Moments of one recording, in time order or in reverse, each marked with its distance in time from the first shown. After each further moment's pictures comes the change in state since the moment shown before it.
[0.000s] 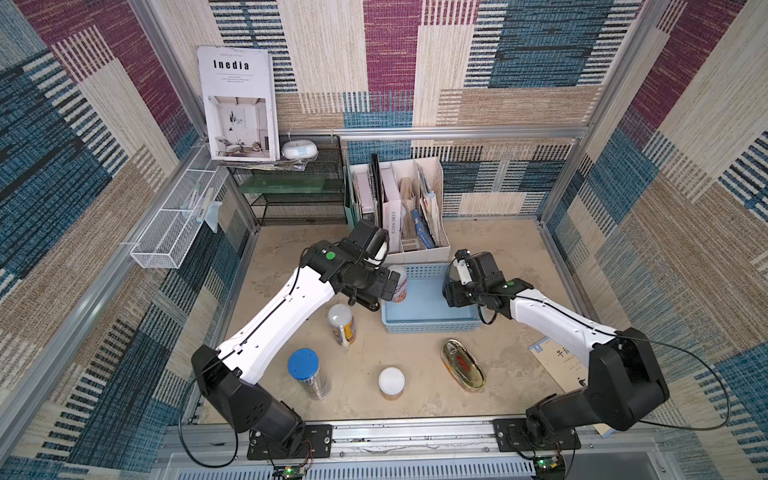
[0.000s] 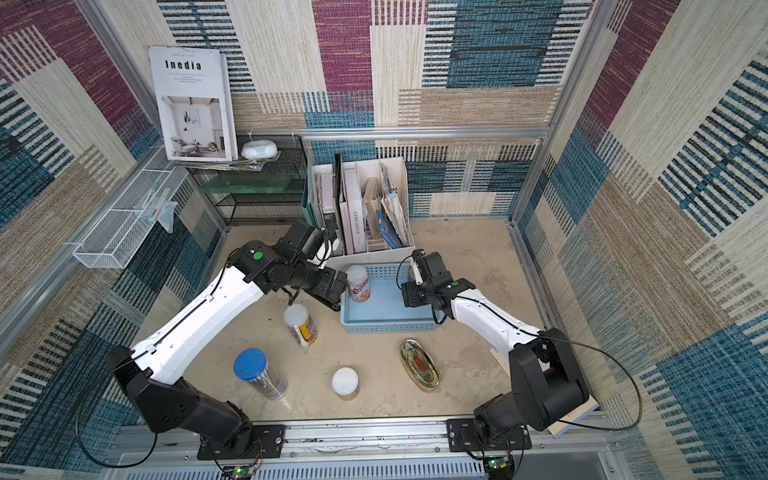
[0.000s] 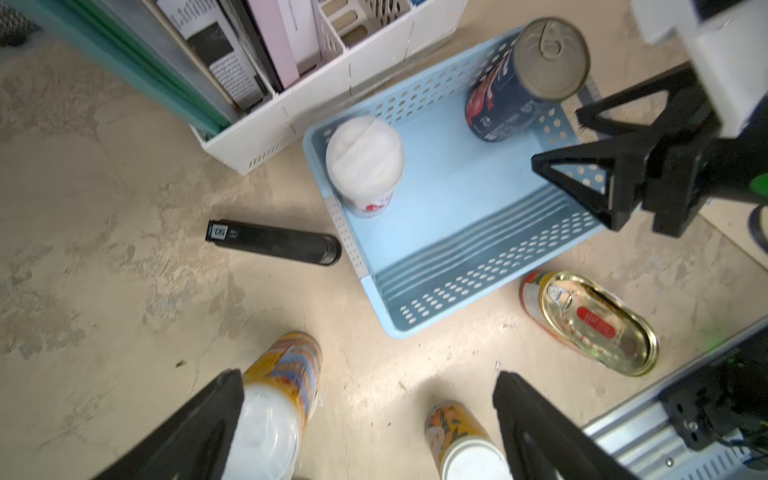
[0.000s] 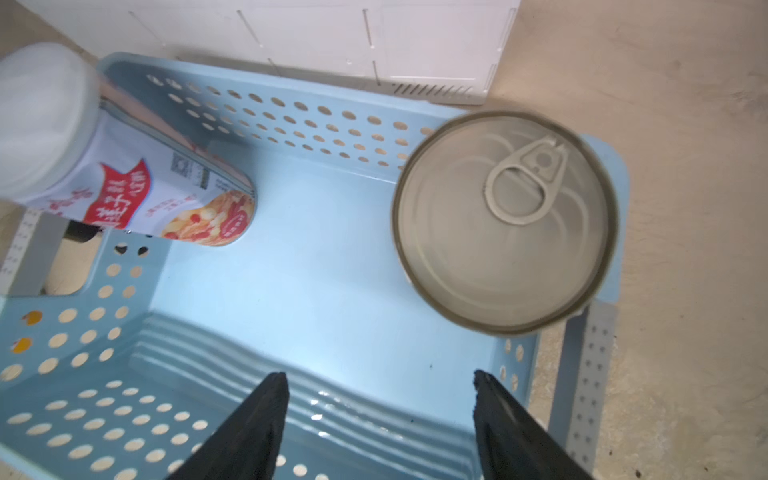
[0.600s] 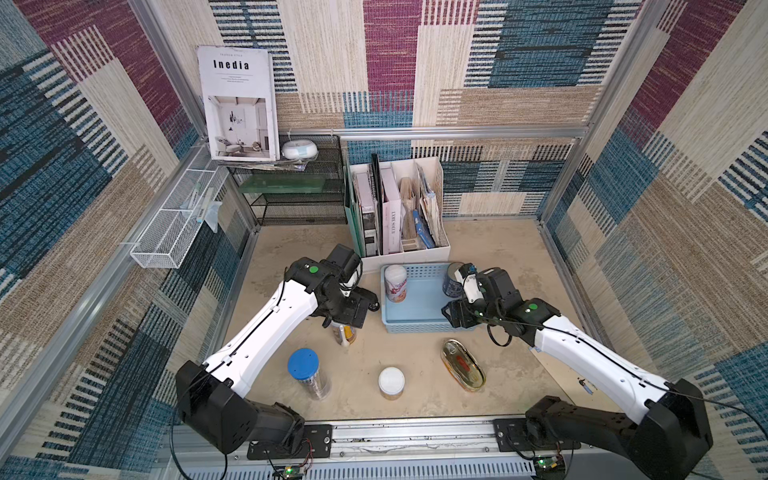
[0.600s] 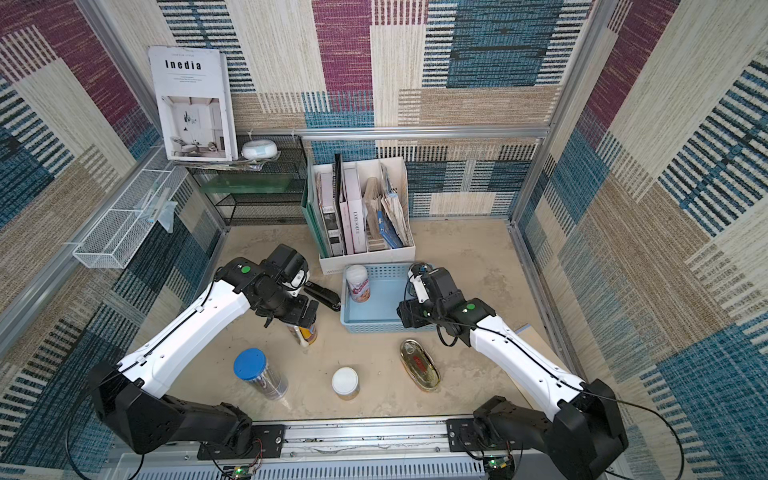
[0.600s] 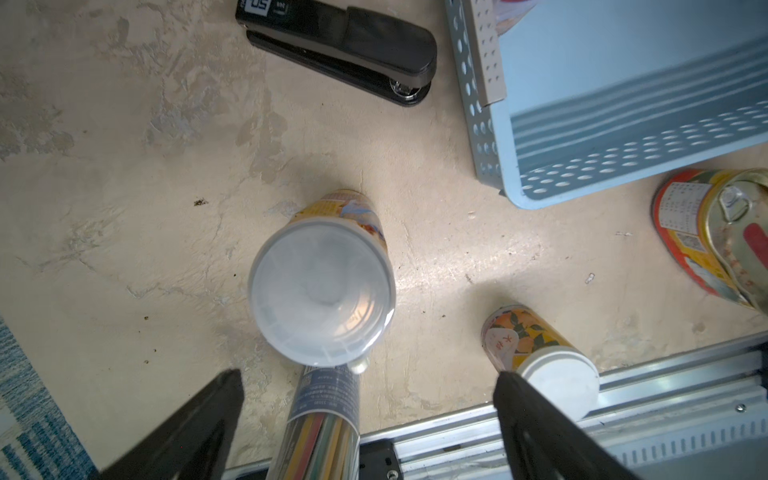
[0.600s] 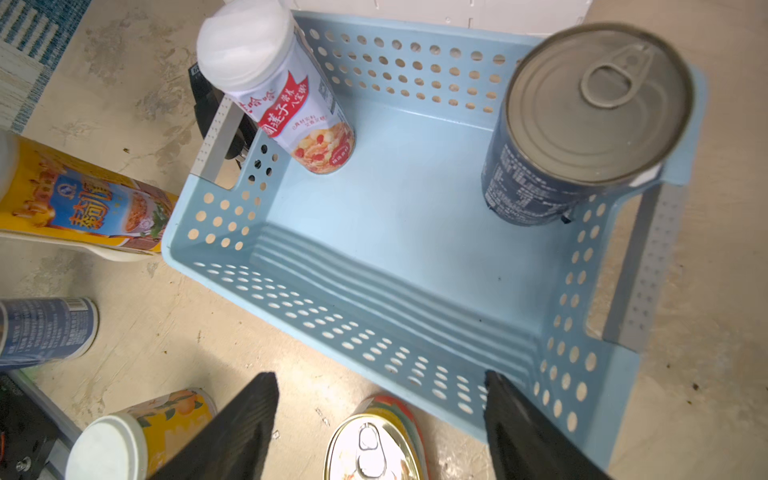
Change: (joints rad) left arm 0.136 -0.090 -0.280 -0.113 0.020 -0.042; right arm 0.095 -0.304 -0.097 -0.157 -0.075 0.069
